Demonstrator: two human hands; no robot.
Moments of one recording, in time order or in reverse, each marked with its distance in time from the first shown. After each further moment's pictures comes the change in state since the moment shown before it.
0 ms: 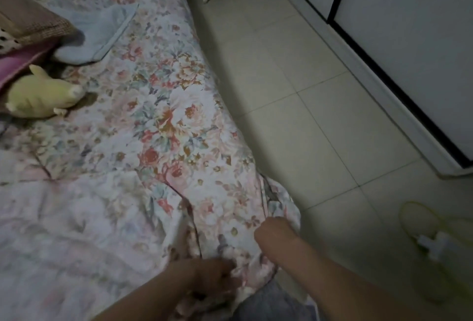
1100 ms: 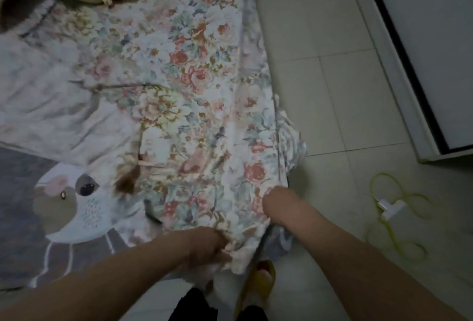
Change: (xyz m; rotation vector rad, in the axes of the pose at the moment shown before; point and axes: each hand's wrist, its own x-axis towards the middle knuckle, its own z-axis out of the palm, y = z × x) left_hand -0.058 0.068 0.234 0.090 0.147 0.048; right_hand -0.140 -0.056 0.113 -0.085 -0.169 -0.027
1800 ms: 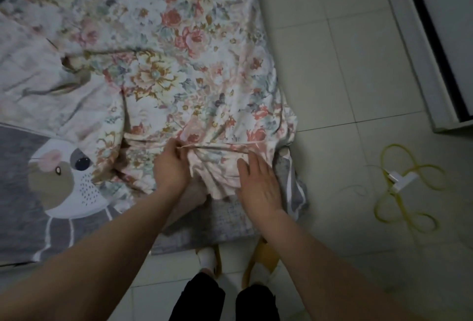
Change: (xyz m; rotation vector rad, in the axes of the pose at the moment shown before) left_hand 0.021 -0.052 -0.008 -0.791 1.222 -0.638; right_hand 0.020 -0.061 0.071 0.203 0.606 0.145
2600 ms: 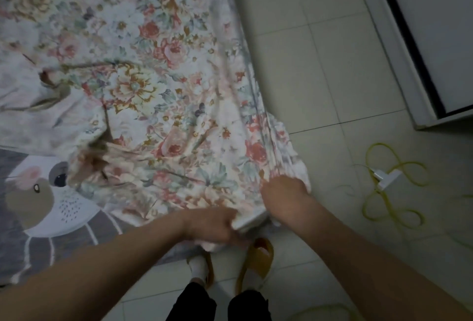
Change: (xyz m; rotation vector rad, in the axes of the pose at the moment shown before) left_hand -0.072 0.084 -0.001 0.199 -1.456 0.257; right_hand -0.008 0.062 -0.079 -0.199 -0.546 0.010
